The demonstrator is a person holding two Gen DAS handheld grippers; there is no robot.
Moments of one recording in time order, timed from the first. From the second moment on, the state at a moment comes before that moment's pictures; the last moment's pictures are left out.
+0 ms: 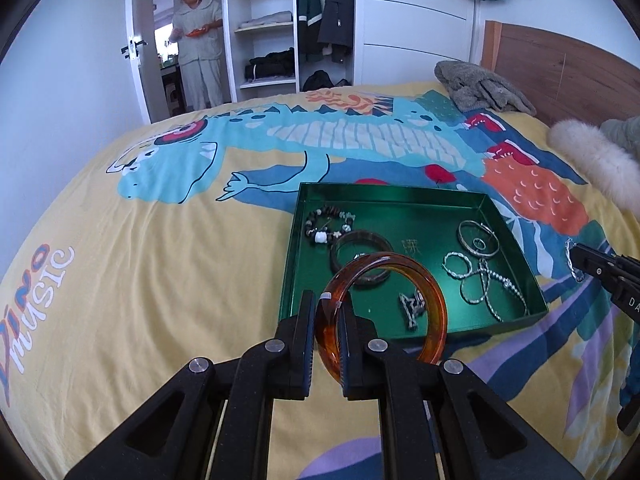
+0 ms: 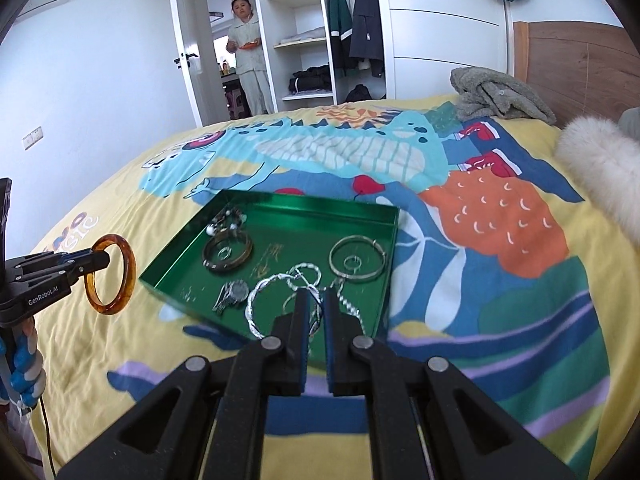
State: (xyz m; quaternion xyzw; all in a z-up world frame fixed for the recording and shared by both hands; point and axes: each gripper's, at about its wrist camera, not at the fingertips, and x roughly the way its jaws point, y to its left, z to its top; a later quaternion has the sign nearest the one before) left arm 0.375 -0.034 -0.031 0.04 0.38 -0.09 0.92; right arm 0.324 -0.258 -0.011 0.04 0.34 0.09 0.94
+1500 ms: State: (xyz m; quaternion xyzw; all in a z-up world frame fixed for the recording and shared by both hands) left arm 0.464 -0.050 -0.107 0.03 0.44 -0.05 0.89; right arm 0.419 -0.250 -0.088 0.03 0.43 0.06 0.90
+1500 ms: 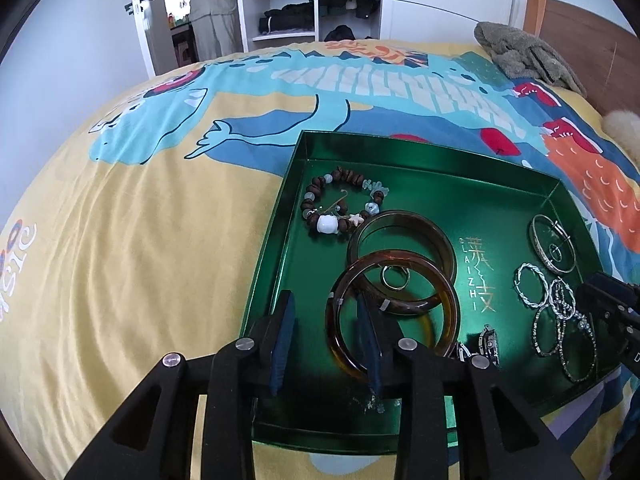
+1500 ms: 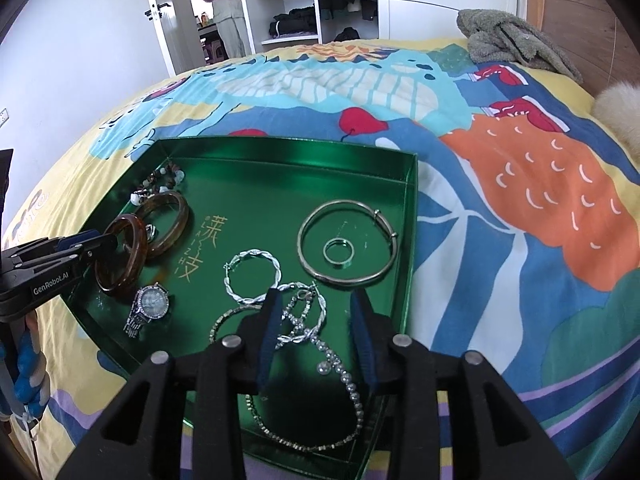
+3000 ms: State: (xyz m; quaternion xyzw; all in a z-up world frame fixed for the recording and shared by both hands) left arm 0.106 -0.017 0.005 0.06 0.27 -0.03 0.96; right arm 0.085 -0.206 0.014 -0.01 0.29 0.07 0.95
